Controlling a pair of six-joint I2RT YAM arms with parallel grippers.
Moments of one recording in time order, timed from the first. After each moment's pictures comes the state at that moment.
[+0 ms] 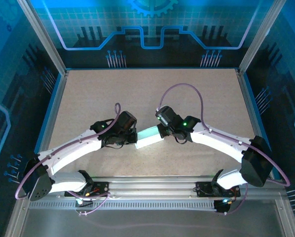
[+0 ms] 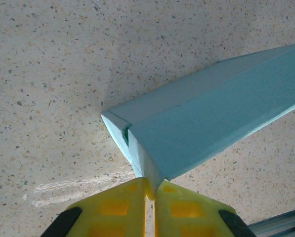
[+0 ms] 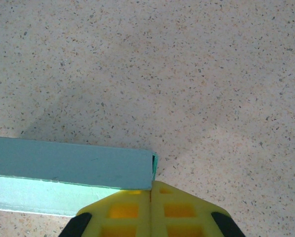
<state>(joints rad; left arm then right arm) -0.75 1.24 0.93 -0.74 -0.02 -0.84 0.84 1.43 1.05 -0.60 0.29 0.35</state>
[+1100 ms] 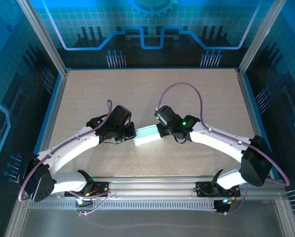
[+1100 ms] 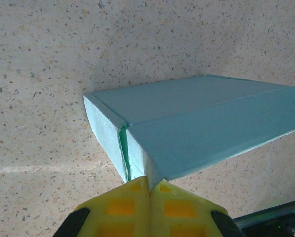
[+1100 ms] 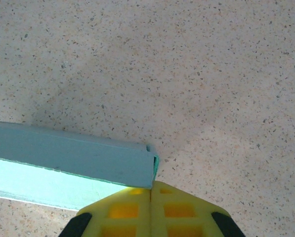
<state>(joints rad) -0.64 1.25 0.93 -0.71 0.12 -0.96 0.85 1.44 1.07 -0.62 0.30 0.35</state>
